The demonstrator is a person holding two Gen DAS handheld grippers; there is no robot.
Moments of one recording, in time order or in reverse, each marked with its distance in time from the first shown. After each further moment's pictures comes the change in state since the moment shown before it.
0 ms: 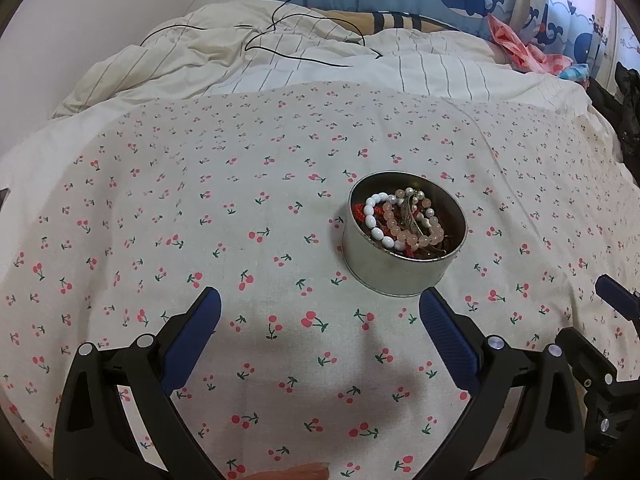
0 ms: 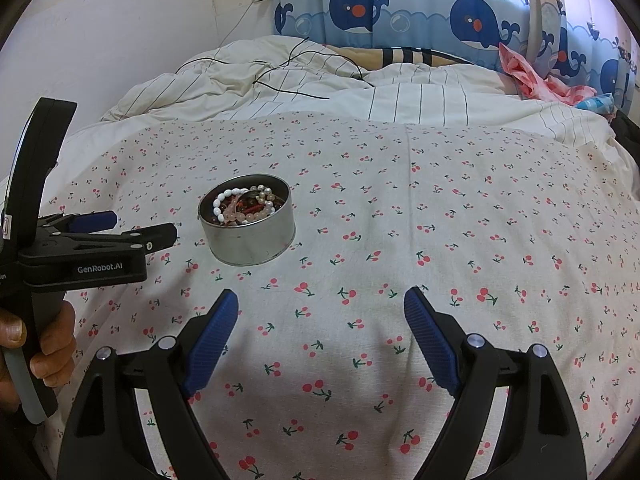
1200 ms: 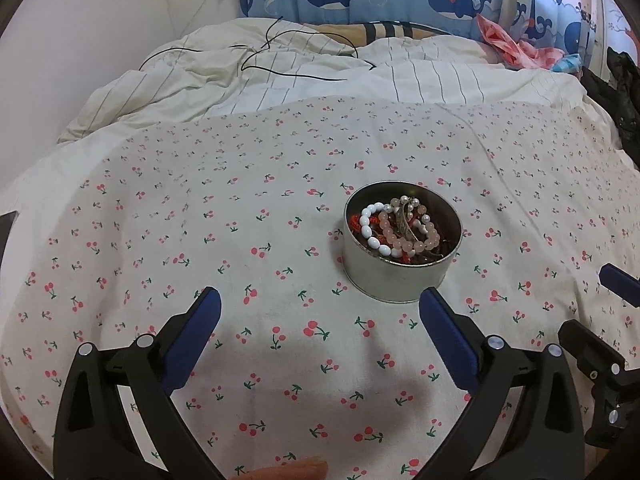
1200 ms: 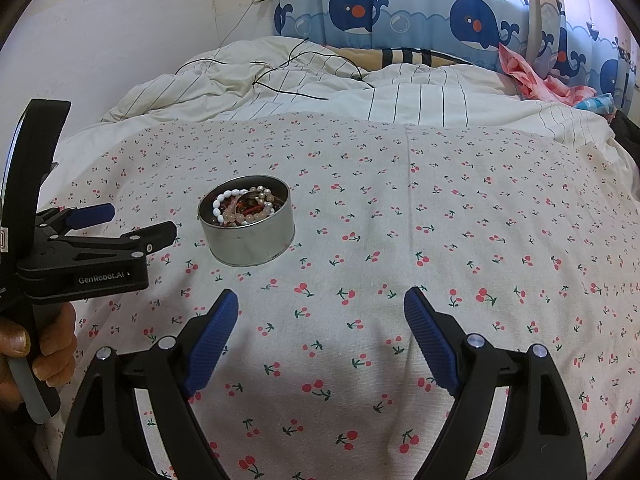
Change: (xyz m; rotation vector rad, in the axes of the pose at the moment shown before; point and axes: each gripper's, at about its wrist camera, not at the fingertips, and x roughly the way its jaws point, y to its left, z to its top) left arm -0.008 -0.009 -0.001 0.056 -0.055 0.035; right arm 0.001 0.002 -0.001 0.000 -0.001 0.001
